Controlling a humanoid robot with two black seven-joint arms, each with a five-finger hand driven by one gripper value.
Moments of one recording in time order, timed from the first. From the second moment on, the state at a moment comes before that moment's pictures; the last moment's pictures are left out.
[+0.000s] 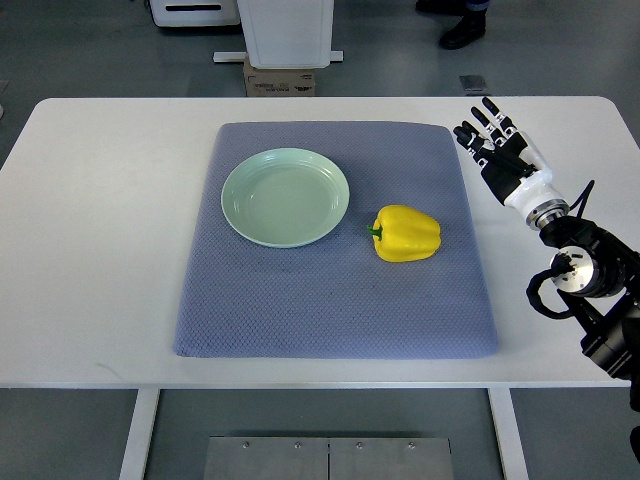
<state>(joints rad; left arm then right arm) -0.04 0.00 -0.11 -0.23 0.02 0.17 0.04 0.69 -0.17 0.91 0.69 -0.31 0.26 0.29</state>
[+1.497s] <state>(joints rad) -0.04 0.00 -0.11 -0.23 0.02 0.17 0.04 1.25 -0.57 -0.14 0.95 -0.59 0.30 0.54</state>
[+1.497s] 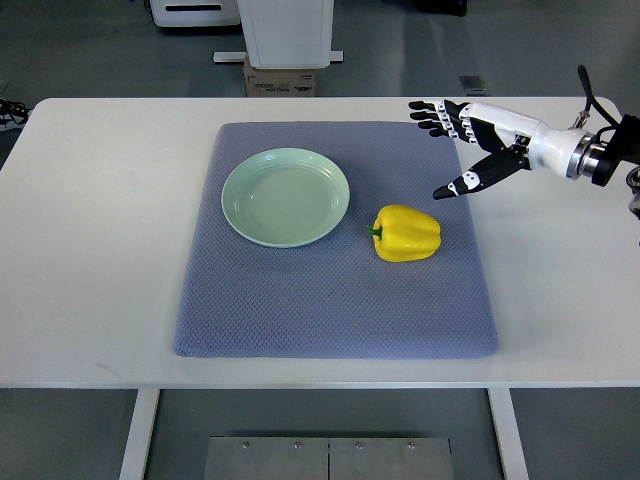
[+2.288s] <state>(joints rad) -0.04 0.00 -0.11 -0.23 0.02 0.17 0.04 1.34 -0.43 -0.37 0.94 -0.66 0.25 0.53</state>
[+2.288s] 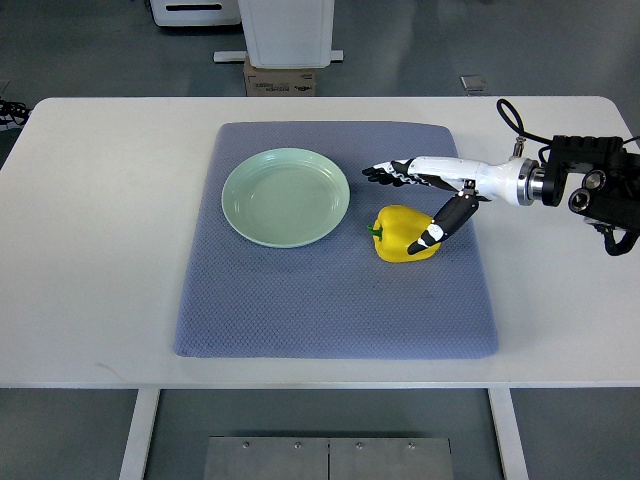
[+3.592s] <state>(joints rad) -0.04 0.00 -0.11 -0.23 0.02 0.17 0.04 1.30 -0.37 -0.46 0.88 -0.68 0.17 0.51</state>
